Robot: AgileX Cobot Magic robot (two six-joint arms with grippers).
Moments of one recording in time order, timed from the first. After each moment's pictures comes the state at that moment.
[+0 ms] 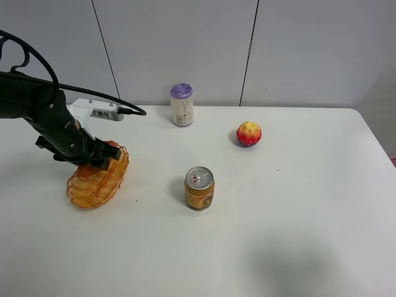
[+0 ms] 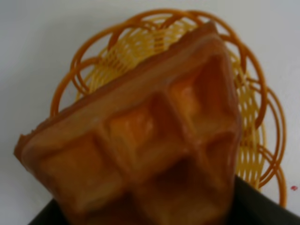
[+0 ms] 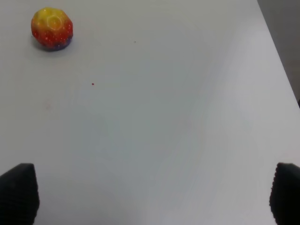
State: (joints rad) left arm -0.31 1.74 -0.95 0.11 0.50 -0.23; right arm -0.05 0.00 -0.48 0.02 1.06 0.03
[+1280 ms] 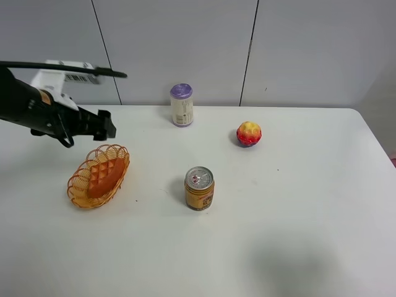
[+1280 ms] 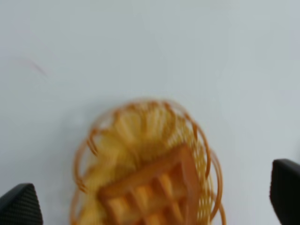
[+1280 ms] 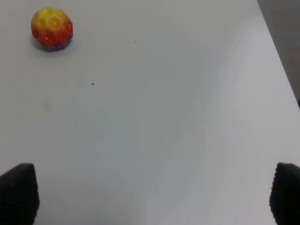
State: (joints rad) left arm -0.27 1.42 -0.89 0.01 0.37 -0.15; right arm -0.05 0.00 -0.48 0.02 1.06 0.03
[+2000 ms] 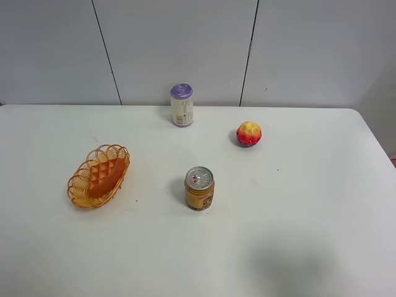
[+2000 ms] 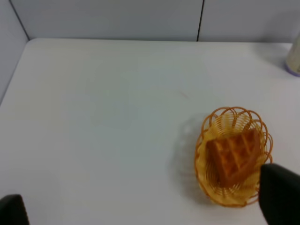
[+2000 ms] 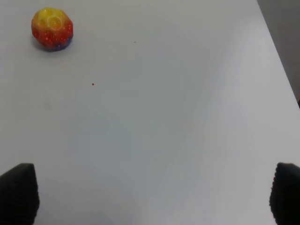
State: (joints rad) left arm 0.01 0.32 -0.89 0.09 1.10 -0.12; right arm -0.05 0.00 -0.48 0.02 1.06 0.03
